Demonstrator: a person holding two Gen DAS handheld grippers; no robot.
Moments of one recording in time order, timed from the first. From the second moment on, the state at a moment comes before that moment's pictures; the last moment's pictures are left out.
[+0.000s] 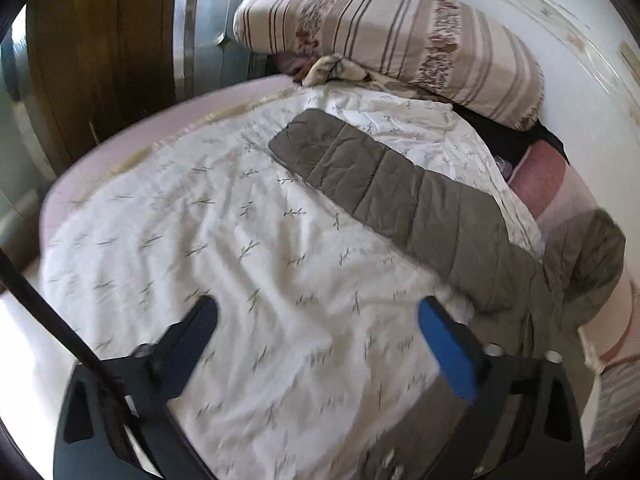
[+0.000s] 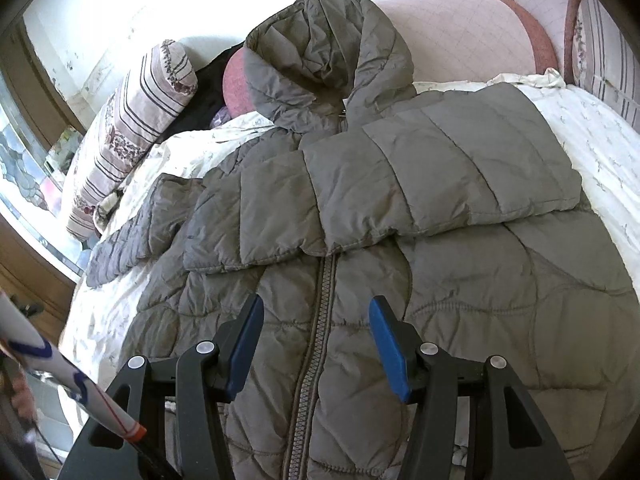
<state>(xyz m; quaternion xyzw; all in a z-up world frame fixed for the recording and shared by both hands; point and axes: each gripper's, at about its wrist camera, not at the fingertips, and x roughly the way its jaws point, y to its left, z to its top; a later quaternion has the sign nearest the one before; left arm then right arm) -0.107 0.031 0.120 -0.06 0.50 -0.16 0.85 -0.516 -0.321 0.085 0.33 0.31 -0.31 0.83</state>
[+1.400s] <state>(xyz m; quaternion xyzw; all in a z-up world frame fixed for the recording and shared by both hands) 0.068 -0.002 0.087 -0.20 0.43 -0.22 0.86 -0.503 -0.326 0.078 0.30 0.30 -0.36 0.83</state>
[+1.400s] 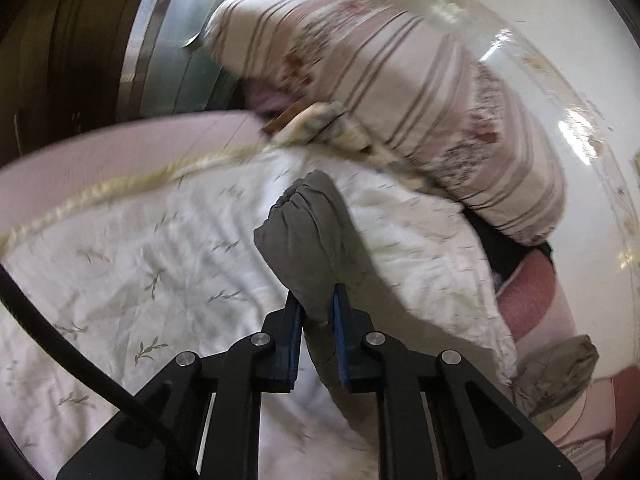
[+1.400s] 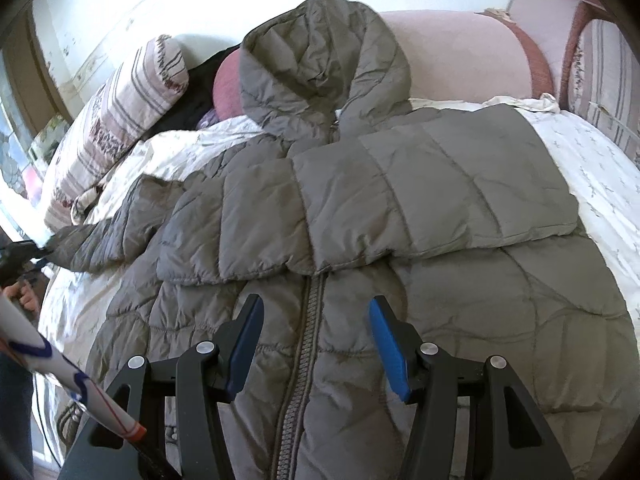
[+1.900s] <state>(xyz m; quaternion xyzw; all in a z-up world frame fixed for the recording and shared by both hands) -0.069 -0.085 0.261 -0.12 0.33 -0.39 0.85 -0.564 -0.360 0.099 0.35 0.22 -0.45 0.79</state>
